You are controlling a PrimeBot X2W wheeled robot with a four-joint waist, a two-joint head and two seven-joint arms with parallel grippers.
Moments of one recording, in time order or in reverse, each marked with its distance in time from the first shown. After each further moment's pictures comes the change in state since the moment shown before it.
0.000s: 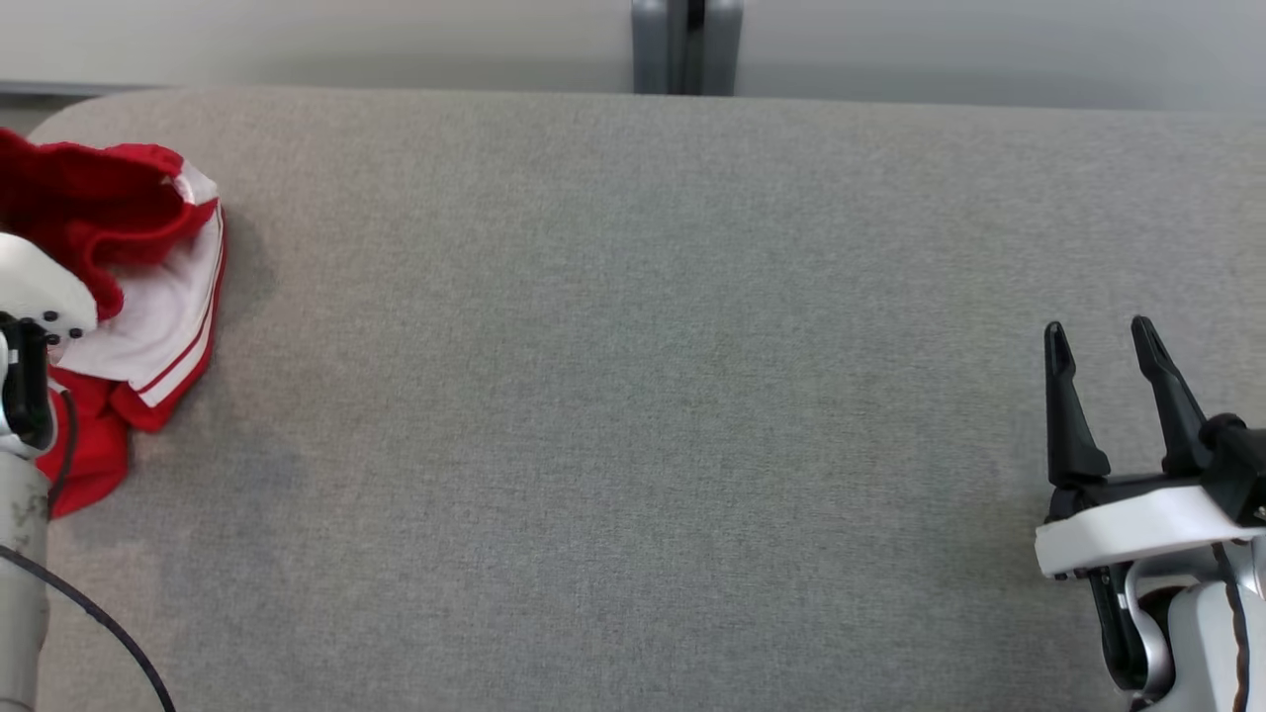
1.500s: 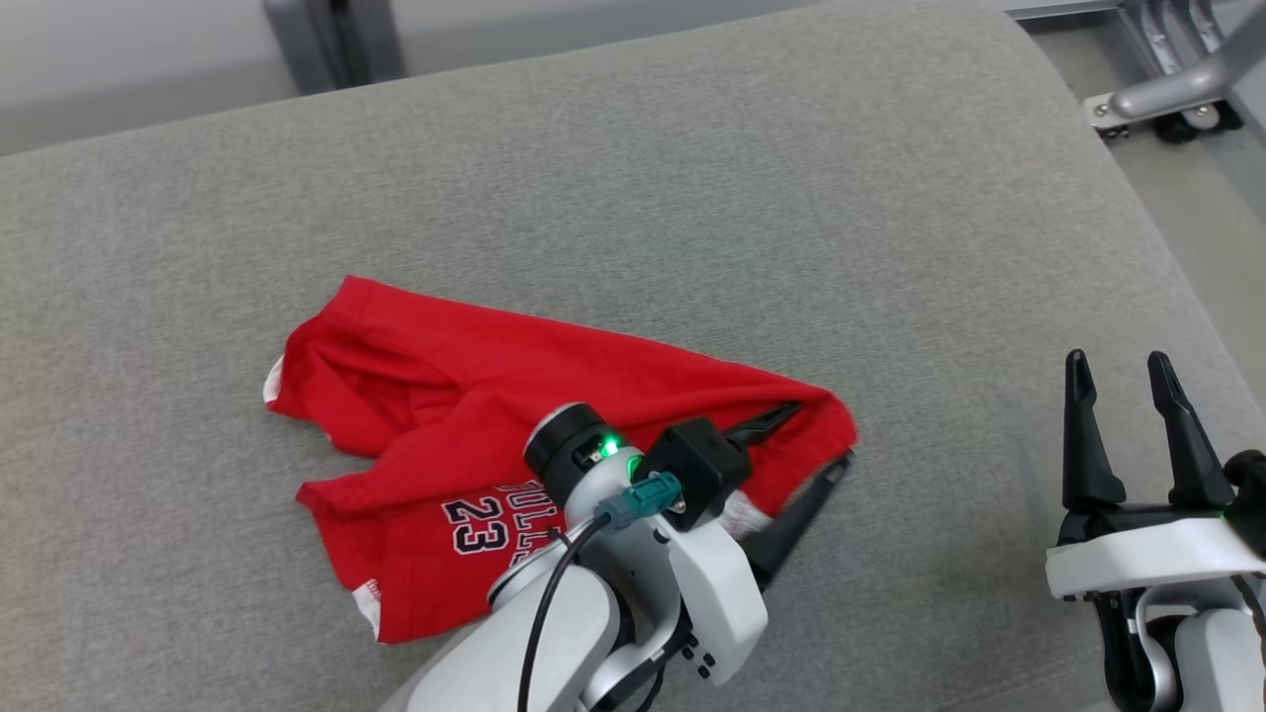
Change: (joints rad) left arm 0.306 -0.340 -0.757 -0.625 0.053 -0.119 0.245; right arm 0.047 -0.001 -0.018 0.040 0.102 0.000 -0.063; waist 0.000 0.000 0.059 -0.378
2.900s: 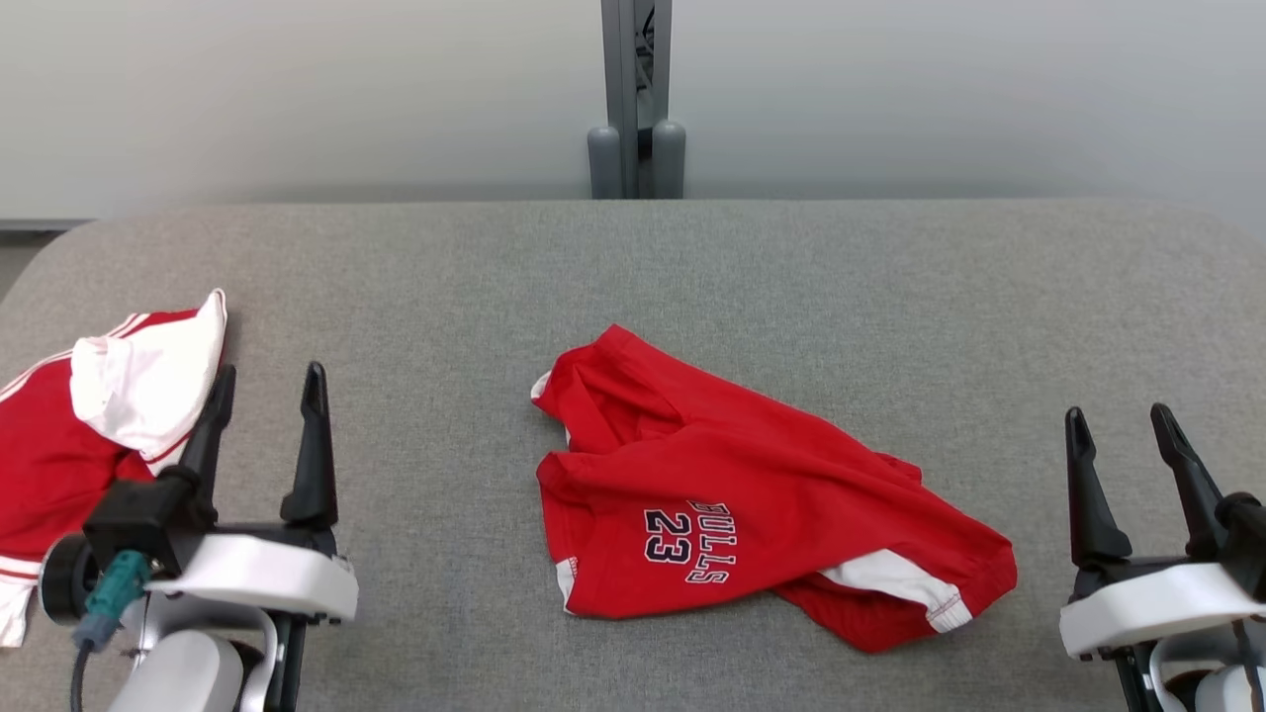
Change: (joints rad) left arm 0.299 0.301 0.479 -0.076 -0.132 0.318 -0.356; right arm 0.096 0.001 -0.029 -0.089 -0.108 0.000 0.095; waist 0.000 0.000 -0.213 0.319
